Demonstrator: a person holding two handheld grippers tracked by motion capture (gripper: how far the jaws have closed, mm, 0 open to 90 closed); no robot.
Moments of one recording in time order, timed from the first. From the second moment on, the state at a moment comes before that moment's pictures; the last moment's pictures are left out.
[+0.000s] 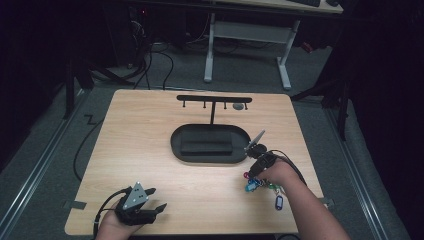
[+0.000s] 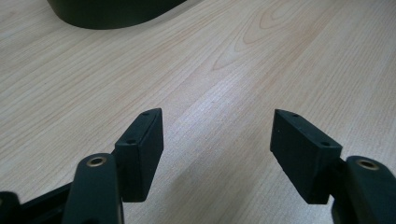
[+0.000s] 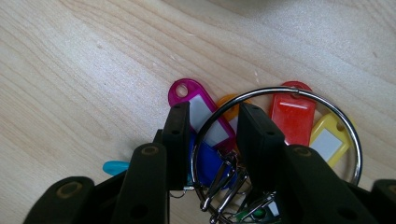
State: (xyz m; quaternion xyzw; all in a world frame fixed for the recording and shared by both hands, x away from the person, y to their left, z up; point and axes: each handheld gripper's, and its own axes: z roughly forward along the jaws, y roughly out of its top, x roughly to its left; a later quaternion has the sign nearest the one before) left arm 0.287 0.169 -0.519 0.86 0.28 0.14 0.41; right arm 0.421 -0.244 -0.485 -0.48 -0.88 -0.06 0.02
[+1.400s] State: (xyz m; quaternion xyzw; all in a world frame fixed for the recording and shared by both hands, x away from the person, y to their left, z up) left arm 0.287 0.165 -0.523 0.87 0.27 0.13 0.40; right arm 0.400 -0.237 -0.438 -0.39 -0.92 -0.04 -0.04
